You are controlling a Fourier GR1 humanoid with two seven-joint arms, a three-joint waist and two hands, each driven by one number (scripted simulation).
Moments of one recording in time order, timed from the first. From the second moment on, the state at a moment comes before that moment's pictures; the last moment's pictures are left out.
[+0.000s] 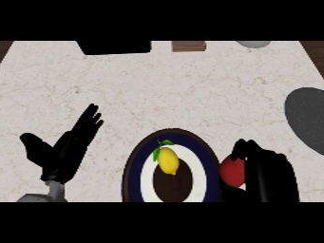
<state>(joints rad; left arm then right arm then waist) -0.02 0.19 -0.17 -1.57 0.30 0.04 0.19 0.04 -0.24 0.54 -2.01 1.32 0.07 0.78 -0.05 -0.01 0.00</state>
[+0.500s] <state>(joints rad) -0.04 0.18 -0.17 -1.57 0.30 0.01 0.20 0.22 -0.25 0.28 -2.22 1.00 -0.20 0.66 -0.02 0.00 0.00</state>
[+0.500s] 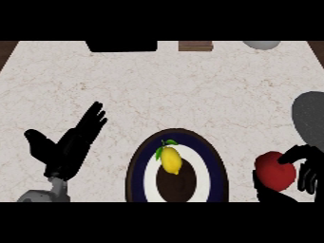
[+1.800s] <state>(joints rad) -0.09 0.12 -0.18 -1.52 0.25 0.00 0.20 -0.31 -0.48 -0.42 -0.92 0.54 -0.65 -0.20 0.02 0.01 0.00</state>
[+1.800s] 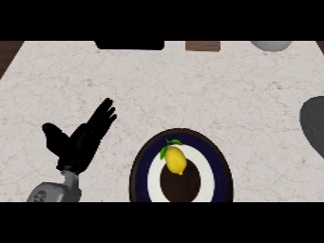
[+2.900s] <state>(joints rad) -0.08 0.12 -0.17 -1.55 0.25 -0.02 0.22 -0.56 -0.64 -0.64 -0.28 0.36 -0.43 -0.55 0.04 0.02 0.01</state>
